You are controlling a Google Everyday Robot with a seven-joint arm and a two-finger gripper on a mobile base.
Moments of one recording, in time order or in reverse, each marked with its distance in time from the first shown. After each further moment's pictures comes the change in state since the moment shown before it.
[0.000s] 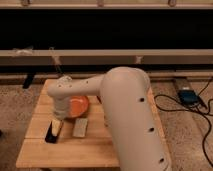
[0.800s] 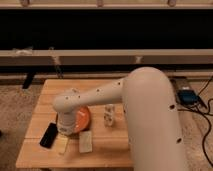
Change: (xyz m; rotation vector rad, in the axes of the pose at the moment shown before) arm 0.072 0.072 0.009 -0.090 0.028 -0.250
